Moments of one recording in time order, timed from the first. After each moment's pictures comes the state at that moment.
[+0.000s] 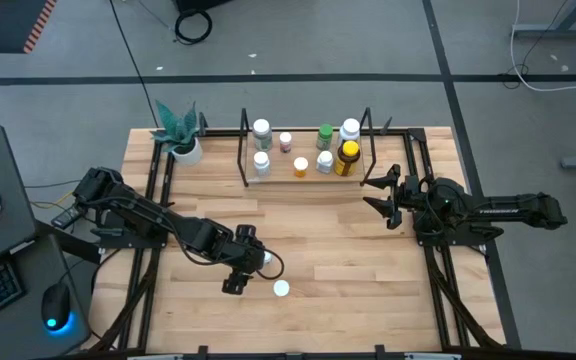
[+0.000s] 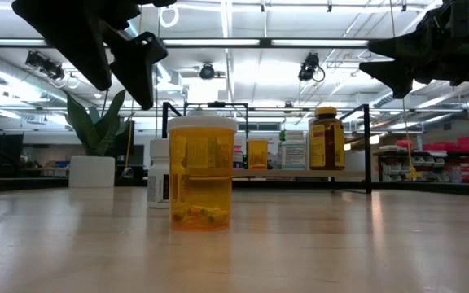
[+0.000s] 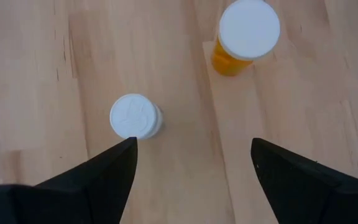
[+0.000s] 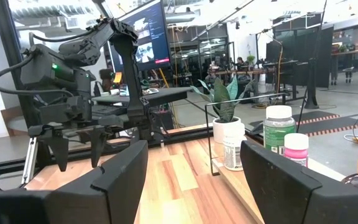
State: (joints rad) left arm -0.40 1.58 1.12 -0.63 -0.12 -0.19; right arm -0.12 0.27 0.01 0.43 0.06 0.11
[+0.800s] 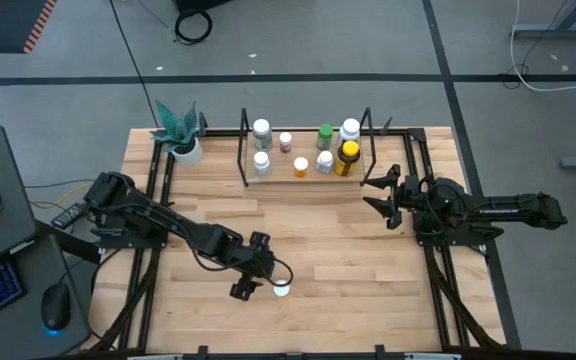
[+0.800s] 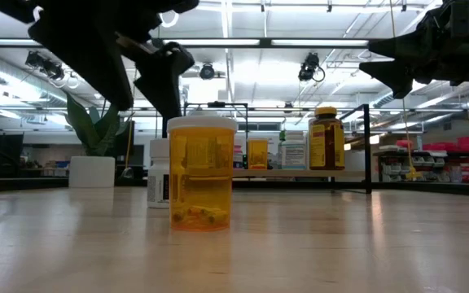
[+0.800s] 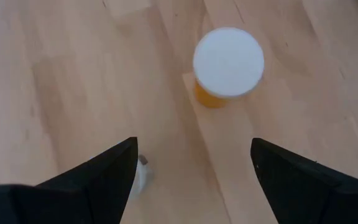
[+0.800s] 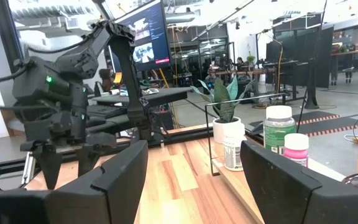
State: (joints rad) left arm -0.40 1.69 1.12 -0.45 -0.07 -0.04; right arm -0.12 0.27 0.01 0.43 0.06 0.11
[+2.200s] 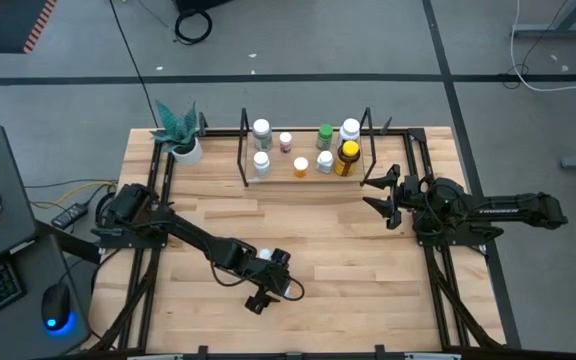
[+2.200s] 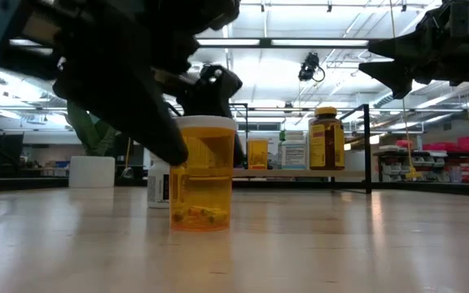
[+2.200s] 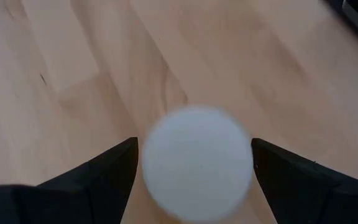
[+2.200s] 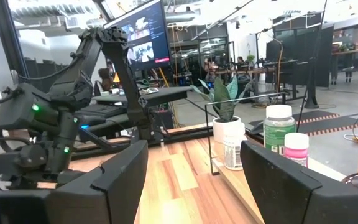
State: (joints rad) left arm -0.41 1.89 1.13 -0.09 0.00 0.10; right arm -0.12 0.28 0.01 0.44 0.06 0.11
